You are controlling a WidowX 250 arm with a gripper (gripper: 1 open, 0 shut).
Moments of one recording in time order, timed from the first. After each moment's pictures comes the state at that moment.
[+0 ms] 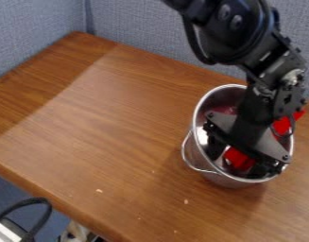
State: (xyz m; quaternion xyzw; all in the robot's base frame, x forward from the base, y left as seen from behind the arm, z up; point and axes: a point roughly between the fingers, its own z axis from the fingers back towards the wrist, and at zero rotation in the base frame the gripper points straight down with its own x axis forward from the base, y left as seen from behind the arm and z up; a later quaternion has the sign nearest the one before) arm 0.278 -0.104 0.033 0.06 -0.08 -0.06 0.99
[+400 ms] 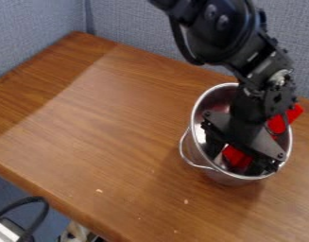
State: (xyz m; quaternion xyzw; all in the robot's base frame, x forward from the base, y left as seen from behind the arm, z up) arm 0.282 -0.100 0.029 0.05 -0.10 -0.08 0.99
